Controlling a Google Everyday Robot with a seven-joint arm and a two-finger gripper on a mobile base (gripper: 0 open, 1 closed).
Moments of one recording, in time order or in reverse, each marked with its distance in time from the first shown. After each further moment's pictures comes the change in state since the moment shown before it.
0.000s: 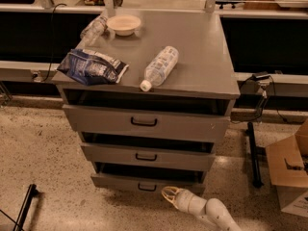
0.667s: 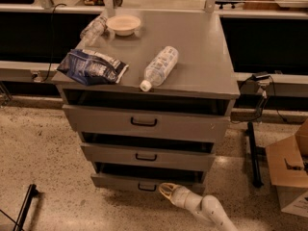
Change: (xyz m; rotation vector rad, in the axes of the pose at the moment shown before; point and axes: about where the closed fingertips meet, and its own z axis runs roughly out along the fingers) arm 0.011 -0.012 0.027 0.025 -0.029 -0.004
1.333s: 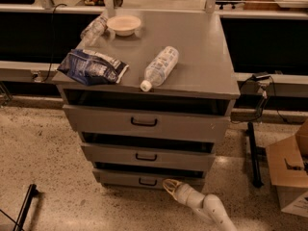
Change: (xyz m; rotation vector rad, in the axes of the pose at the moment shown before) arm 0.019 -0.024 0.006 0.068 -0.005 0.014
